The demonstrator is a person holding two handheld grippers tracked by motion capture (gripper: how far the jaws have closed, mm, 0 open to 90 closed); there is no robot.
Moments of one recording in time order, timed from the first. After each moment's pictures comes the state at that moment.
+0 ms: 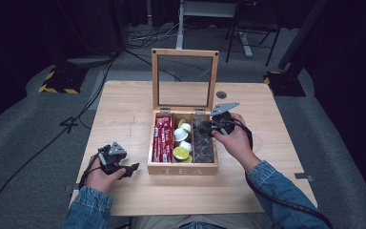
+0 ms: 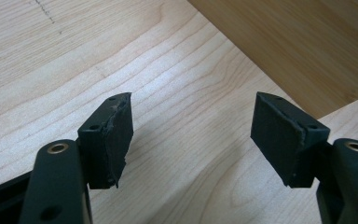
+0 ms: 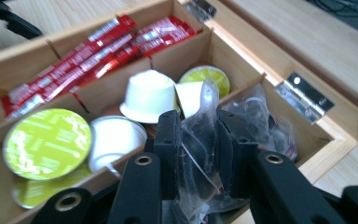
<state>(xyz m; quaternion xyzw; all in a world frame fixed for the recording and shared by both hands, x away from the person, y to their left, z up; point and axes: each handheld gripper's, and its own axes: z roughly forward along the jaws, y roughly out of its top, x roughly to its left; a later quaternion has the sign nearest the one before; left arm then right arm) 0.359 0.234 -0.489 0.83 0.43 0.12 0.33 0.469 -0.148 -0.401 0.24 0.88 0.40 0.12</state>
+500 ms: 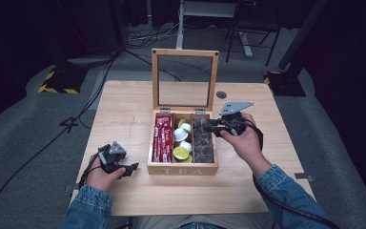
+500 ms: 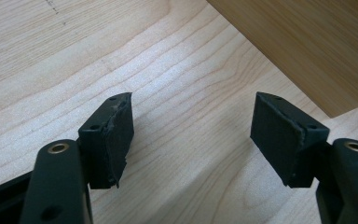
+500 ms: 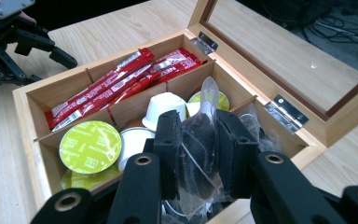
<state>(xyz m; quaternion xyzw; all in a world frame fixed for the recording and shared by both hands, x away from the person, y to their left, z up) 0.363 0.236 -0.494 0.83 0.43 0.12 0.33 0.448 -0.168 -0.373 0.23 0.86 0.44 0.13</state>
